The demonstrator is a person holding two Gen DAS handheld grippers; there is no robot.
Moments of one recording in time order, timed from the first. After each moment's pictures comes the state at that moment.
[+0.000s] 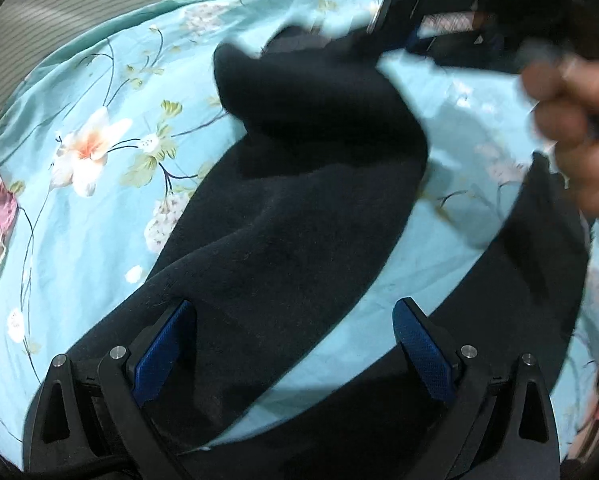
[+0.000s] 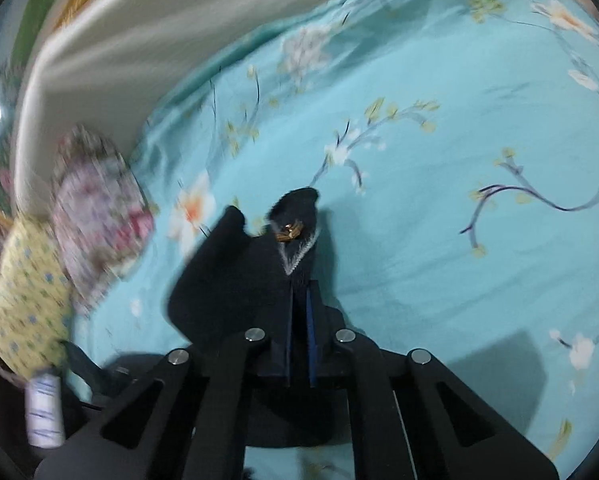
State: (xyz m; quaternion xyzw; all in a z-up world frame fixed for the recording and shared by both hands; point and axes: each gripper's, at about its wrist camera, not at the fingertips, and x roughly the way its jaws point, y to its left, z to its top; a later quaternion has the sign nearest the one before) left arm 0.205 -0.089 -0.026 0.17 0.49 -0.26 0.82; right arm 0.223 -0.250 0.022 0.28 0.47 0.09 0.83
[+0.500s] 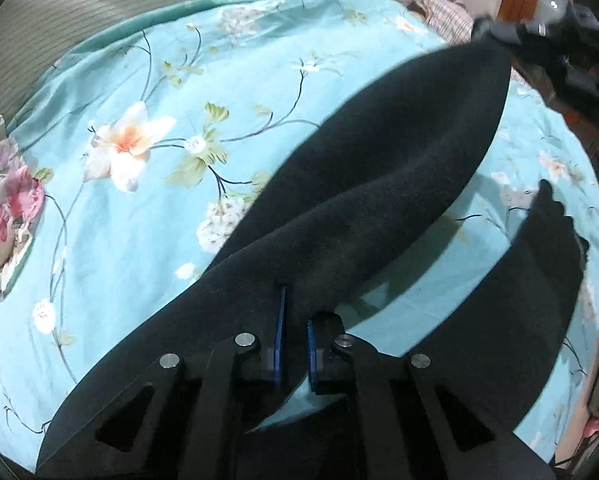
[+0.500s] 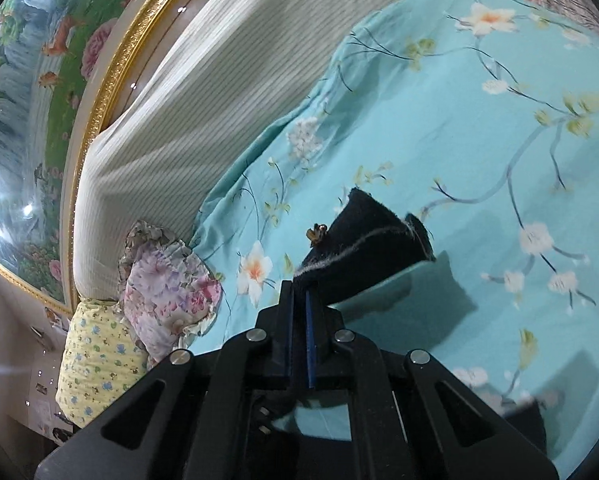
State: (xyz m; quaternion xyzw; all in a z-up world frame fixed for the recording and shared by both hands) left arm 0.213 -0.064 0.001 0.14 0.49 -0.24 0.83; right arm 0.142 -0.291 0.079 0.39 0.39 0.07 0.83
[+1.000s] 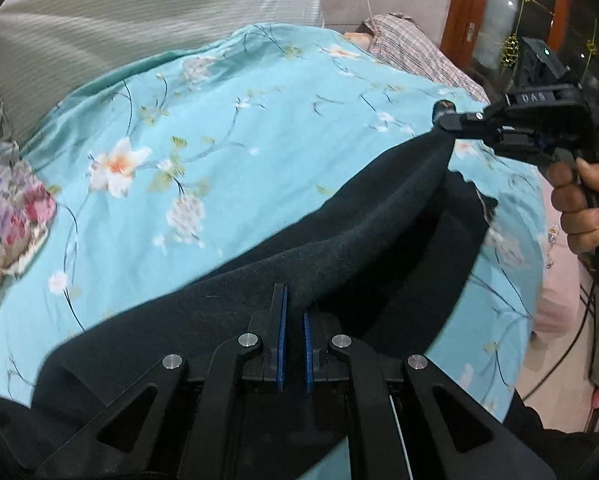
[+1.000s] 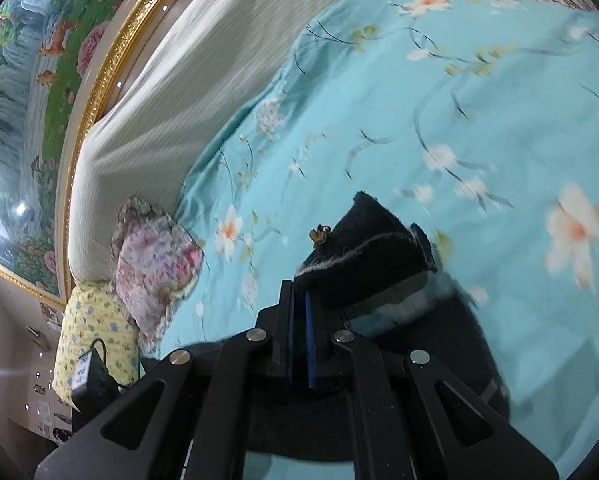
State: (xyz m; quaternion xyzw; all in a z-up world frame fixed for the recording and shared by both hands) left arm 0.117 -0.062 0.049 0.14 0.44 -0.30 0.83; right arm 0.039 -0.312 0.064 0.39 0.42 0.05 0.82
